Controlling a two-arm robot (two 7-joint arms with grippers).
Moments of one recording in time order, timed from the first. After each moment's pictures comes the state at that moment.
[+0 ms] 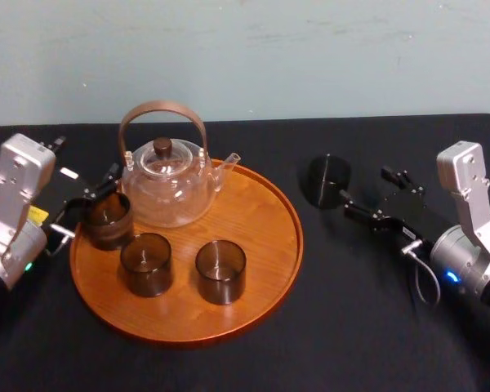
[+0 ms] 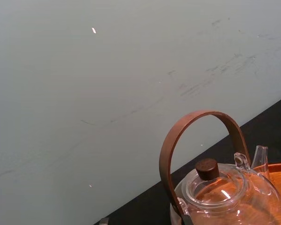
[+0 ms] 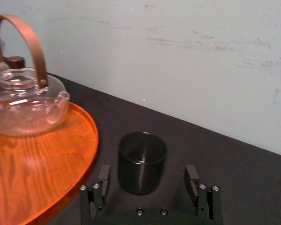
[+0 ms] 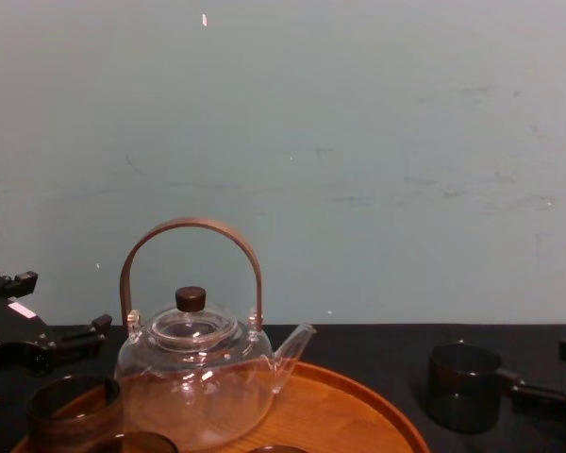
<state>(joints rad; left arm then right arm) -0.20 0.60 0.45 -1.41 -0.25 -0.12 0.03 0.15 0.37 -0.22 -1.33 0.23 -0.07 0.38</state>
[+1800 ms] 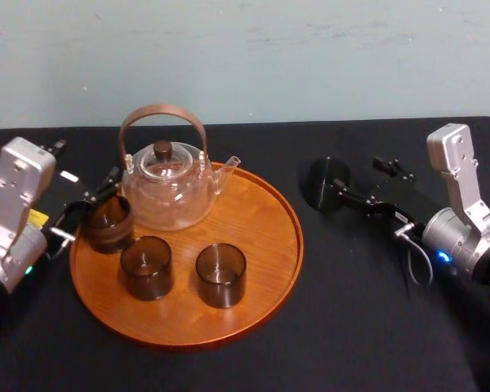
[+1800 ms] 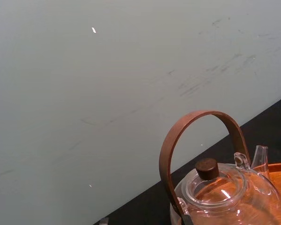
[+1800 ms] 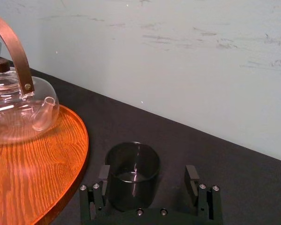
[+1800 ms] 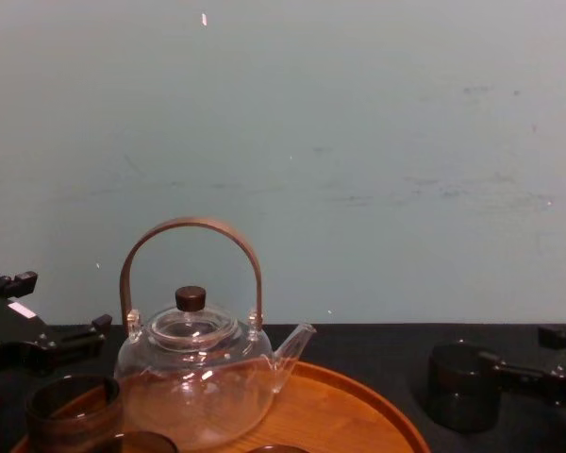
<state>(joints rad) -0.20 0.60 0.45 -1.41 -0.25 -0.12 0.03 0.28 0.35 -0.25 -1.18 0.25 -0.07 0.43</state>
